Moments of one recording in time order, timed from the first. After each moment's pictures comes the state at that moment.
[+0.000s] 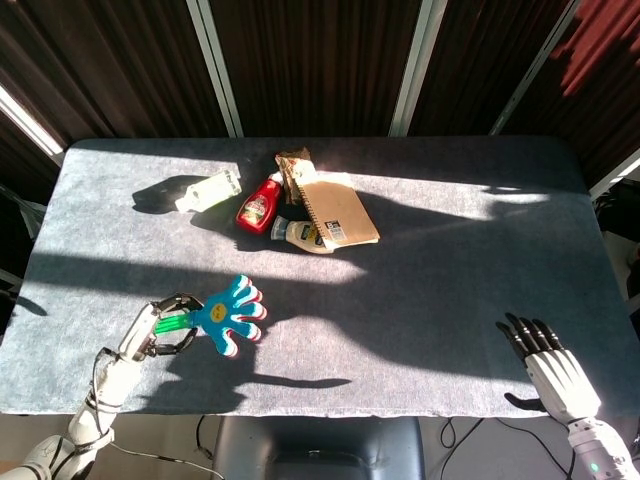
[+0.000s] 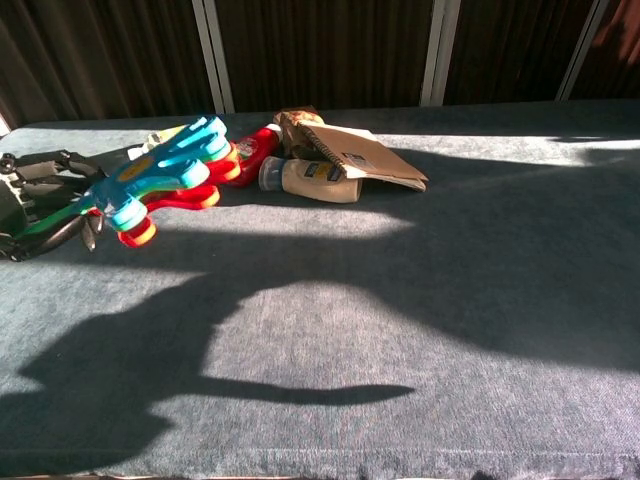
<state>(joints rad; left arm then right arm) -0.42 -1.63 0.00 -0.97 1.81 1.46 -1.17 0.10 -1.05 -0.09 -1.68 -1.61 1.32 -0.06</state>
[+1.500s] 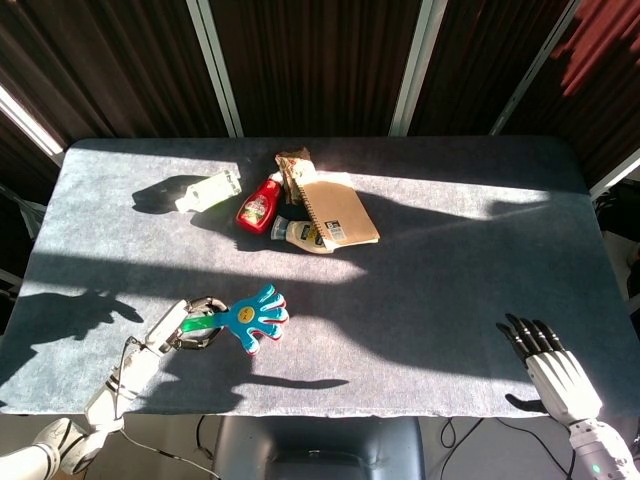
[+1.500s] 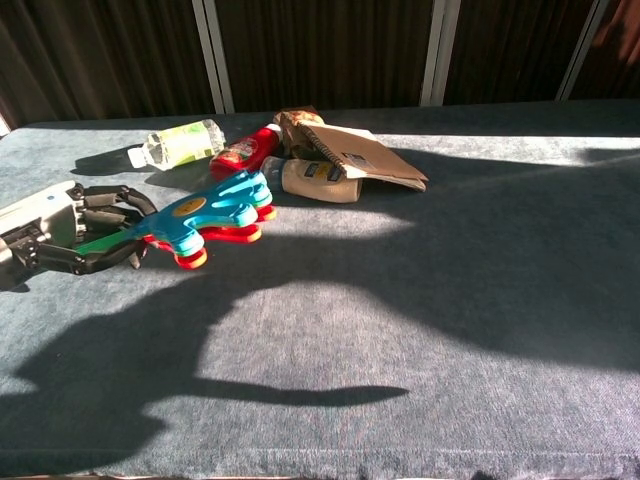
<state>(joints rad) -0.53 -1.64 0.04 -0.97 1.68 1.29 -1.14 0.10 -1.05 -0.09 -1.68 -1.62 1.33 -0.05</state>
